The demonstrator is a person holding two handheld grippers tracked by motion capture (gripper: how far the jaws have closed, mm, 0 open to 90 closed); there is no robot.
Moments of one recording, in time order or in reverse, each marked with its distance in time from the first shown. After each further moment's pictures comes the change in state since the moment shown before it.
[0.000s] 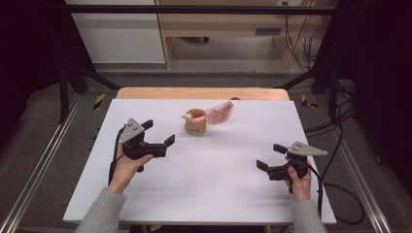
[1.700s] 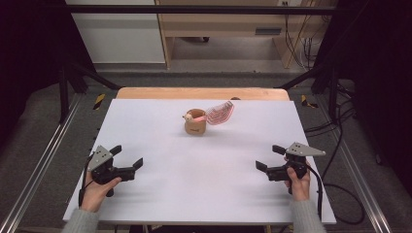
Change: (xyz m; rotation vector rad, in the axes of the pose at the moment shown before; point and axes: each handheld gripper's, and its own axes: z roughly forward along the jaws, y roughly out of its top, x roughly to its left) left arm 0.048 -0.079 -0.071 0.096 0.126 -0.030; right arm -0.001 -0.004 0.003 0.018 0.006 0.008
